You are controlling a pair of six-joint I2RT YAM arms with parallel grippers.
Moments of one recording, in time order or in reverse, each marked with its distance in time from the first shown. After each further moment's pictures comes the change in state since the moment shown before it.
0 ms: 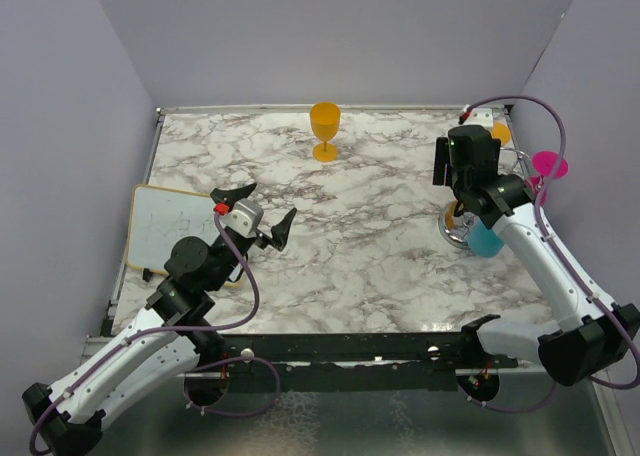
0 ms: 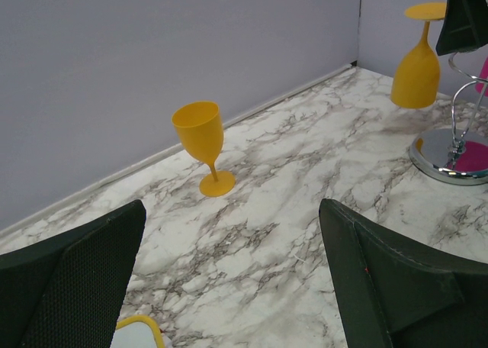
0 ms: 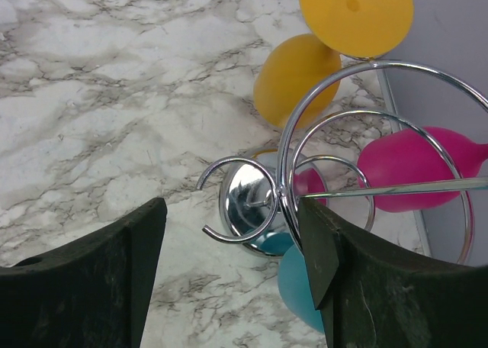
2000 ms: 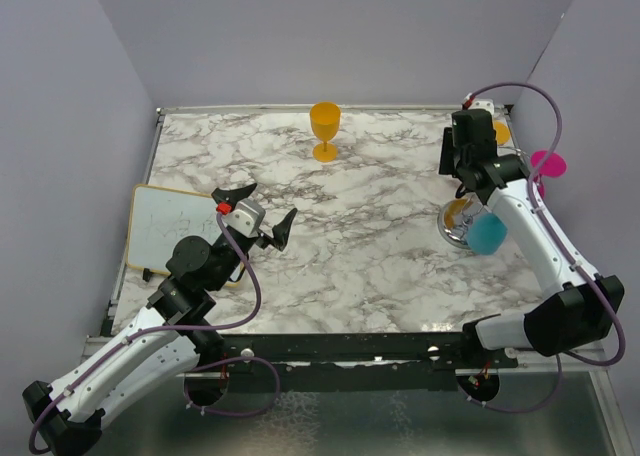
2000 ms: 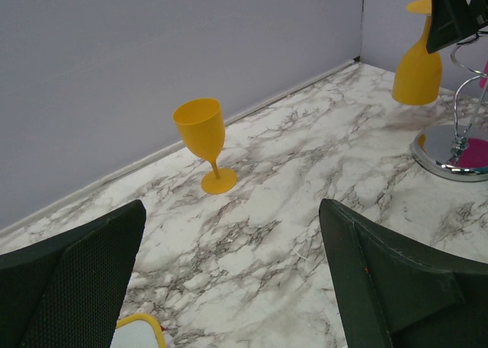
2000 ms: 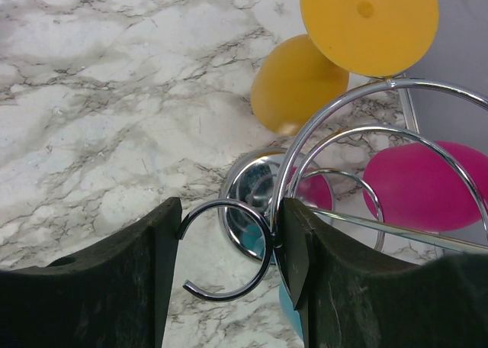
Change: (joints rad) left arm -0.009 0.011 0.000 0.000 -0.017 0.009; right arm -0.101 0.151 0.089 -0.014 -0.106 0.010
